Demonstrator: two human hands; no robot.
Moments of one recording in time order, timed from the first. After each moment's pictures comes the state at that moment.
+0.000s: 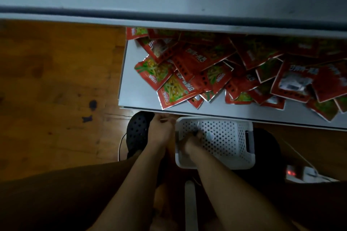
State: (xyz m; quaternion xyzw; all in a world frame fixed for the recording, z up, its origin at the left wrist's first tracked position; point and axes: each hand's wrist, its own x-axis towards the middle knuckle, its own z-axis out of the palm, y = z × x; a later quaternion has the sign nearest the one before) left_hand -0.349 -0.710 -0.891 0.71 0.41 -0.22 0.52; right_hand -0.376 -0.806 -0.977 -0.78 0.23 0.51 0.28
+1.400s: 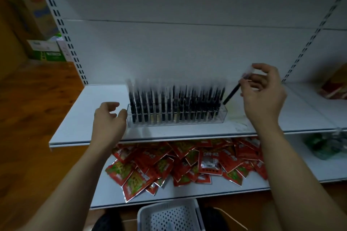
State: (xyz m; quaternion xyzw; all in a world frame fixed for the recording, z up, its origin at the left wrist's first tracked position) left_hand -0.267 -0.726 -0.571 0.84 0.12 0.13 0.51; right_hand -0.291 -1.037 -0.523 -0.76 0.06 -0.43 0.48
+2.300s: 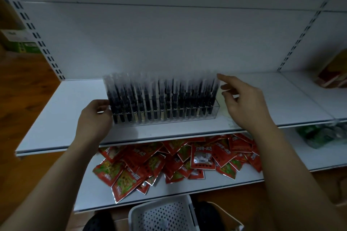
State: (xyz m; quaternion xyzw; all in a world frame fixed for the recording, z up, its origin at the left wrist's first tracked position) left_hand -0.231 -0.737 -0.594 0.85 0.12 0.08 0.51; right_hand -0.280 -1.061 -0.554 -0.92 0.00 -0.25 0.31
